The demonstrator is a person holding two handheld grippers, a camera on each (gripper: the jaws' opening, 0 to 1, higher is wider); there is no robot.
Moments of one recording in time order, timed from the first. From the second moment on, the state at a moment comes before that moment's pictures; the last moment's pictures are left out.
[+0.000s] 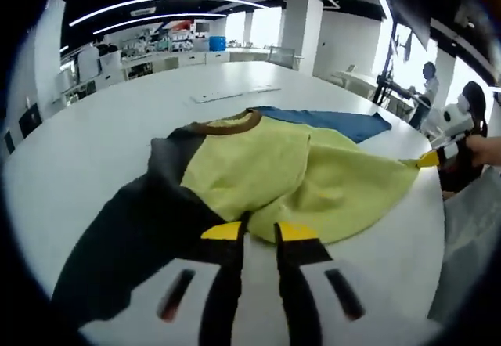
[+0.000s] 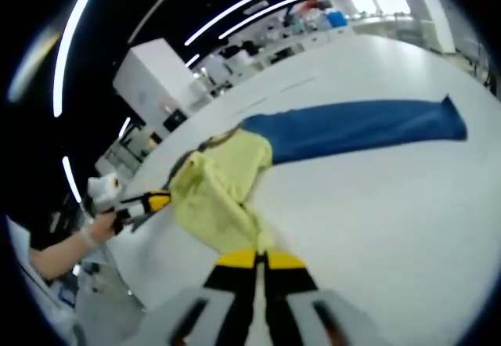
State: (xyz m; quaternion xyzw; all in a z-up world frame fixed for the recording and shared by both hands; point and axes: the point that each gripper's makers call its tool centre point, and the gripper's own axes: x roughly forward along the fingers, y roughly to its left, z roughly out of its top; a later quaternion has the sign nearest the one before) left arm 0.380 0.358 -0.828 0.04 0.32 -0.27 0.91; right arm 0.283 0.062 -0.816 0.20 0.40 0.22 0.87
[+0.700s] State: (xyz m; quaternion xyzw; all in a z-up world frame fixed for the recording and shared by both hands) left arm 0.389 0.345 -0.837 0.03 0.32 -0.27 0.90; right arm 0.283 0.062 -0.817 0.20 0.40 0.22 0.87
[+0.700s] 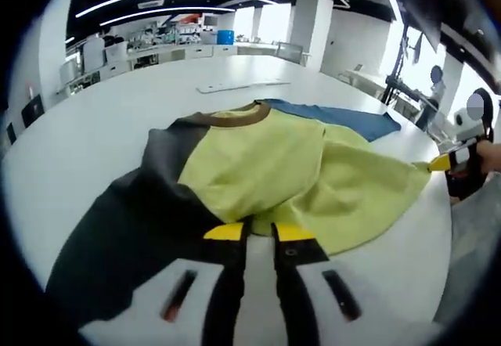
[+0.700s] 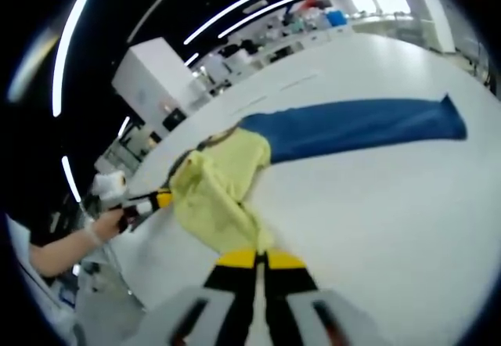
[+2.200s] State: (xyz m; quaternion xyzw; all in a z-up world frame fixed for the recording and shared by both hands) left arm 0.276 0.394 -0.820 -0.03 0.36 -0.25 0.90; right arm 0.269 0.073 -0.808 0.19 0.41 0.25 0.86
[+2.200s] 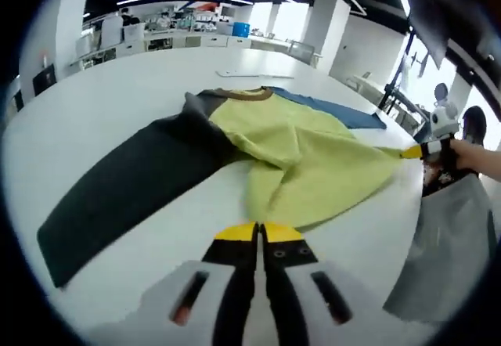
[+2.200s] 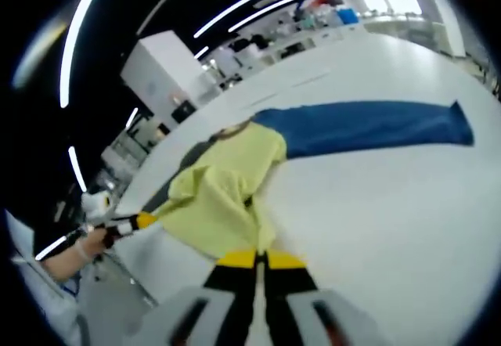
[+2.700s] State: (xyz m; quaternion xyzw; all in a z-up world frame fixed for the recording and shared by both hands) left arm 0.208 0.395 -0.828 -0.06 0.41 -0.23 0.88; right arm 0.251 0.075 -0.813 0.16 0.43 0.27 0.84
